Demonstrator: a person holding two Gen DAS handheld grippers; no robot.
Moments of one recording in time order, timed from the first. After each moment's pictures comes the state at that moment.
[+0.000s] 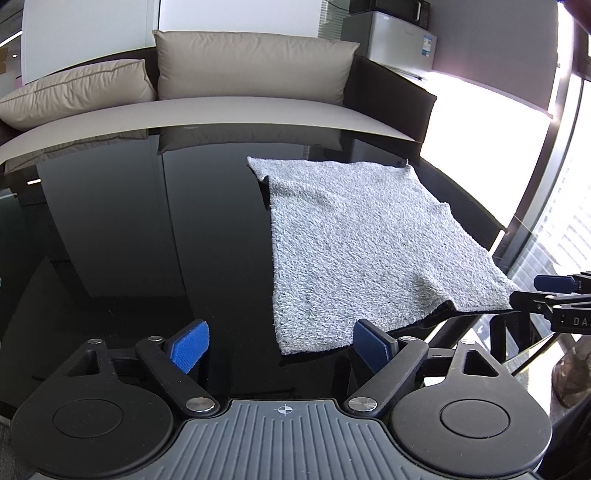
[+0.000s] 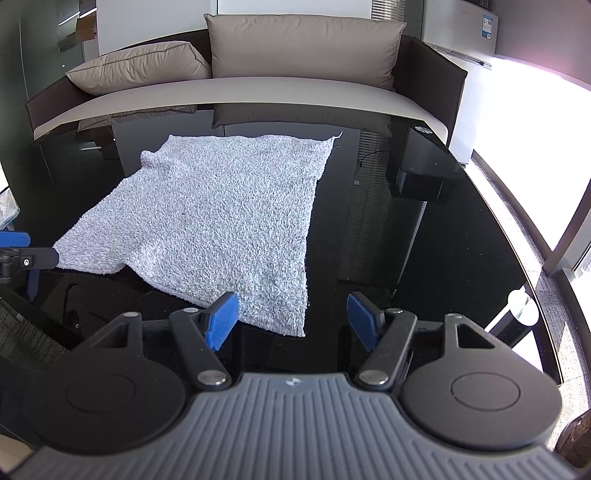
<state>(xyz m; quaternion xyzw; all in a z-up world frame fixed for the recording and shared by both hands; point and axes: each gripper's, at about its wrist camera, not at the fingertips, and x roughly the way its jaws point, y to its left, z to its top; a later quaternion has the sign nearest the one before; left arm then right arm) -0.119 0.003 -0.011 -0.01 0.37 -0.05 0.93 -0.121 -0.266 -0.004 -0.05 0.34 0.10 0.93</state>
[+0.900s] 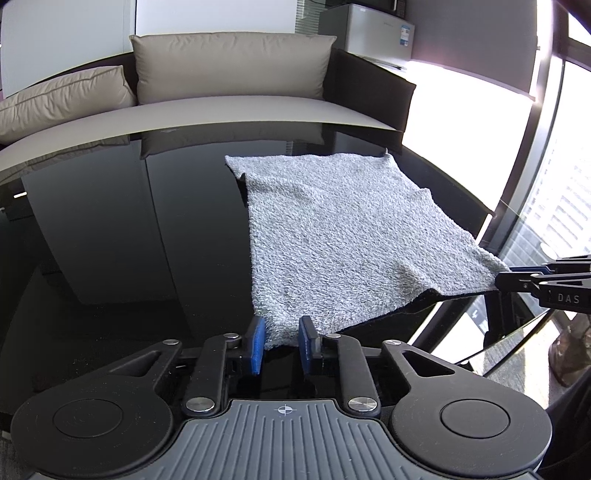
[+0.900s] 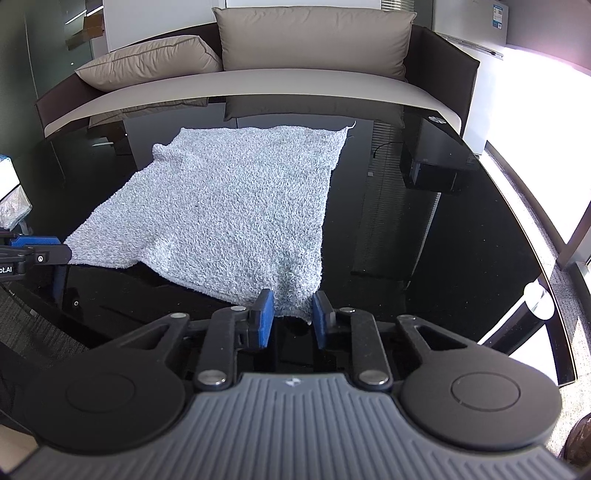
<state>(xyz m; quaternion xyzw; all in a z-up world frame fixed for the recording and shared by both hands) -0.123 -0.004 -0.011 0.01 0.37 -0.08 0.93 -0.118 -0.265 -0.006 -0.03 0.35 0.12 0.93</state>
